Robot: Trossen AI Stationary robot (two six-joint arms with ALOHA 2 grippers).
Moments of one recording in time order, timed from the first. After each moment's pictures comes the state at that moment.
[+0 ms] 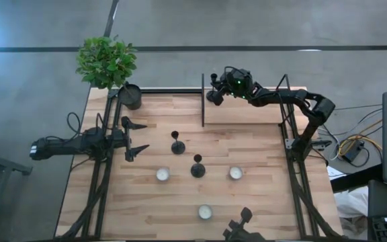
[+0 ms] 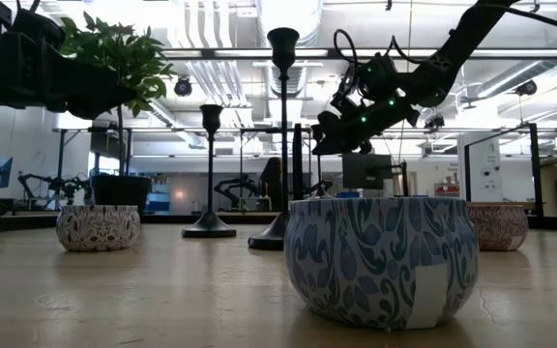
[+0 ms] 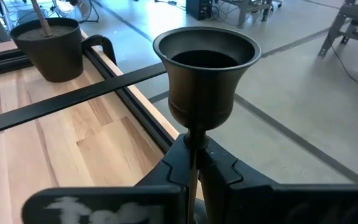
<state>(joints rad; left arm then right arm) 0.03 0.04 0.01 0.04 -0.15 0.12 -0.70 1.74 0.95 0.45 -0.09 -0.02</state>
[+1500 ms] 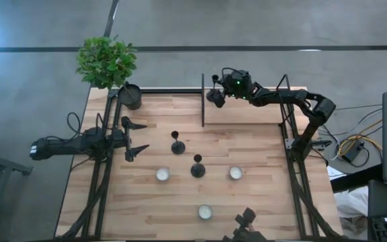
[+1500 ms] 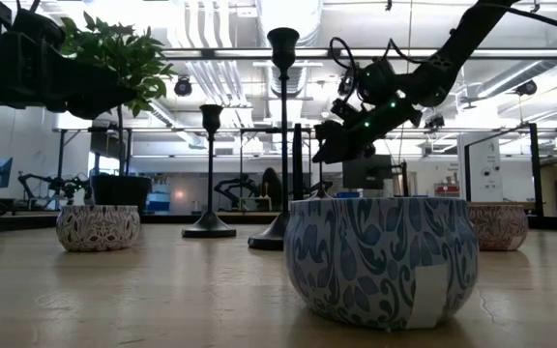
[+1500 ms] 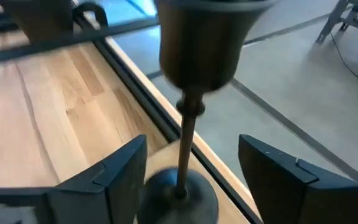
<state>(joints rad) 0.03 0.04 0.01 0.04 -0.15 0.12 -0.71 1.73 0.95 0.34 -0.07 -0.08</state>
